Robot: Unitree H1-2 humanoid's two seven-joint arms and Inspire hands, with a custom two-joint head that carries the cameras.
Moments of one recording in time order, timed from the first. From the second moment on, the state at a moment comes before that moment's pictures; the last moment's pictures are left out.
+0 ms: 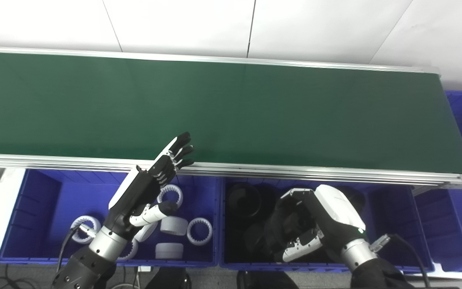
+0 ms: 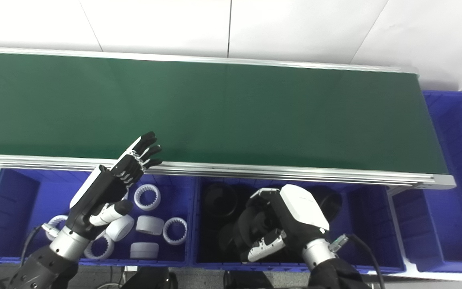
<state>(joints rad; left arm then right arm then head) 0.35 0.18 -0.18 -0.24 -0.12 -0.26 -0.43 0.42 -0.23 0.33 -0.56 -0.97 0.38 0.45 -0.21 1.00</state>
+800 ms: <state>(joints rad) 0.36 0.21 -0.18 -0.26 -0.06 -0.25 -0.39 0.44 -0.14 0.30 -0.52 -0.95 0.33 0.23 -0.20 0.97</state>
